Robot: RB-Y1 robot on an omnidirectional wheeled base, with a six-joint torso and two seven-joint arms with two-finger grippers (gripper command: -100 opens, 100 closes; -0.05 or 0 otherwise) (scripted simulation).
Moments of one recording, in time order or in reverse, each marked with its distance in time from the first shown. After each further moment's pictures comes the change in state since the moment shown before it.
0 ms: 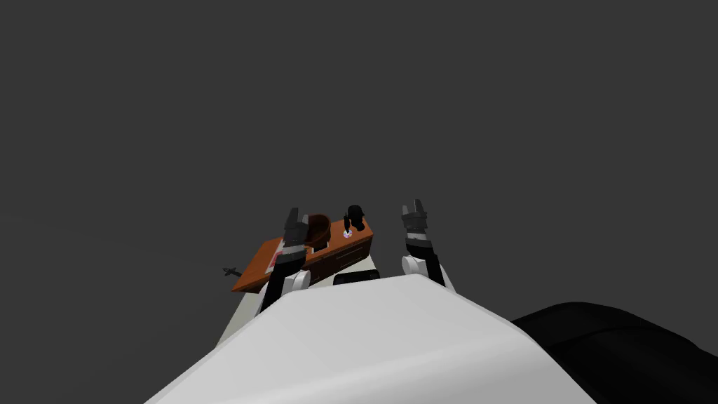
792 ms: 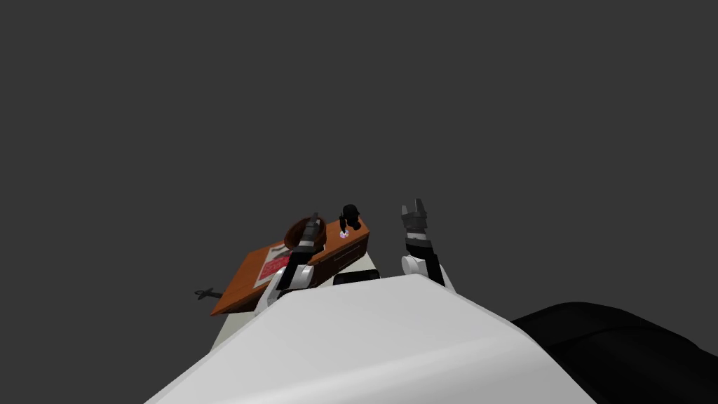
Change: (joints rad) left arm -0.142 0.139 -0.033 0.219 -0.019 0.151 0.004; right arm -0.003 -0.001 0.002 -0.001 0.000 0.000 -0.001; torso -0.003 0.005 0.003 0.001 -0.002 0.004
